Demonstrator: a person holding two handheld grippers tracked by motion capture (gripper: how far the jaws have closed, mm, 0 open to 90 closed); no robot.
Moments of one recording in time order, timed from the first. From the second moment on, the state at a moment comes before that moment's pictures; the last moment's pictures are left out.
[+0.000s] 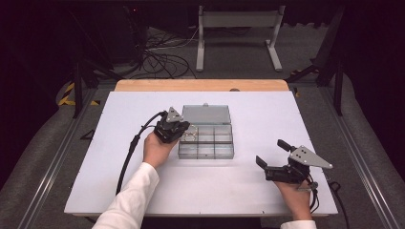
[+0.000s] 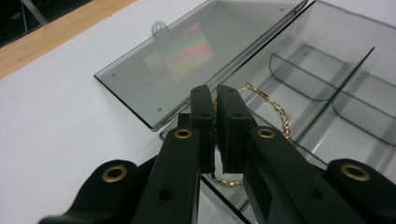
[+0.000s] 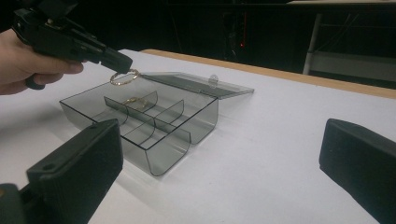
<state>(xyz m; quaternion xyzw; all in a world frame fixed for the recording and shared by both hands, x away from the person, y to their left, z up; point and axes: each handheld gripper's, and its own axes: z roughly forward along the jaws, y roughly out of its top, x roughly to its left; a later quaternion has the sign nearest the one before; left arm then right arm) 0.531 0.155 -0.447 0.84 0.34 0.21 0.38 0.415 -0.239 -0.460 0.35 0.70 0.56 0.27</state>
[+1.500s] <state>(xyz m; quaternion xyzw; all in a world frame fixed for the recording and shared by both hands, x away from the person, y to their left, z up) 0.522 0.162 -0.433 0.81 0.31 0.19 0.46 0.415 -0.238 -0.461 0.36 0.70 0.56 0.27</state>
